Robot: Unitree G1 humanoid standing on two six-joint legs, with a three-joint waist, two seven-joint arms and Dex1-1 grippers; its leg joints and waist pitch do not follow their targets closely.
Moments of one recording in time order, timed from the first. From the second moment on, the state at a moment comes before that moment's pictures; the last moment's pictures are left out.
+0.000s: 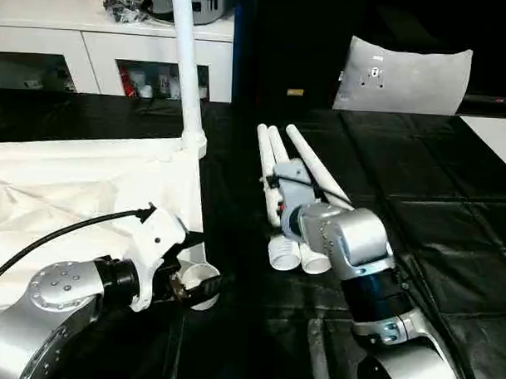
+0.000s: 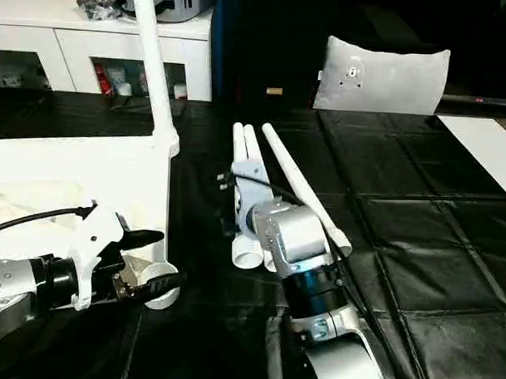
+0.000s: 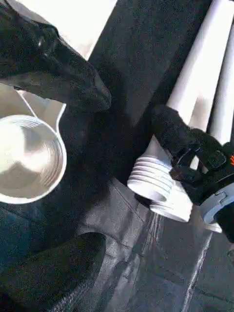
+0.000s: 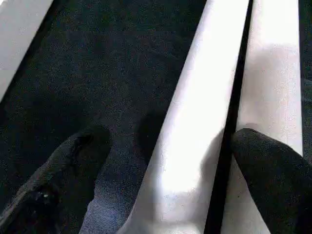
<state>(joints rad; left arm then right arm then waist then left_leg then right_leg) 0.01 0.61 -0.06 -0.57 -0.36 0.75 -0.73 -0.65 0.04 0.15 0.21 0.07 1.16 0.09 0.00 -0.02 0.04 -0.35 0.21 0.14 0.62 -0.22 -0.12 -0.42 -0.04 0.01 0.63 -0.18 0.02</state>
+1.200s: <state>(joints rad) 0.03 0.64 -0.10 -0.61 -0.39 0.77 -0.72 -0.64 0.06 0.16 0.30 0.08 1.07 0.18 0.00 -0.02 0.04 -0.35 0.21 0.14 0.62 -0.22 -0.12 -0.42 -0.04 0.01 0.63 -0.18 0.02</state>
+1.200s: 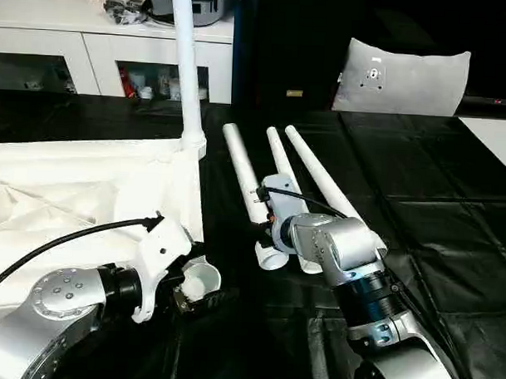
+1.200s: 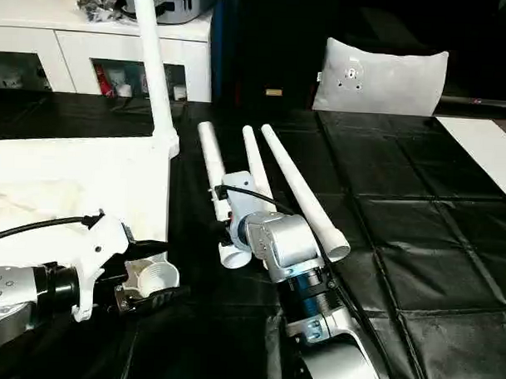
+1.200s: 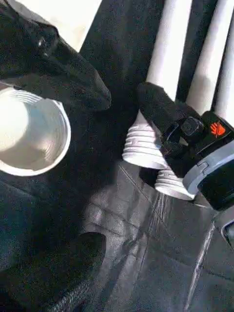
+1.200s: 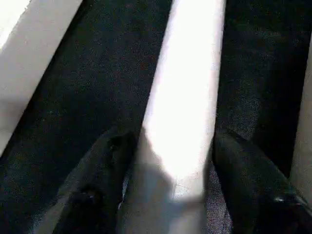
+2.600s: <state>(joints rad) -0.42 0.21 0.17 -0.30 -0.60 0.75 -0.39 -0.51 0.12 -0.16 0.08 0.52 0.69 0.52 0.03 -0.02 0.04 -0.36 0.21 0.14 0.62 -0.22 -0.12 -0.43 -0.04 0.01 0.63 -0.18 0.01</state>
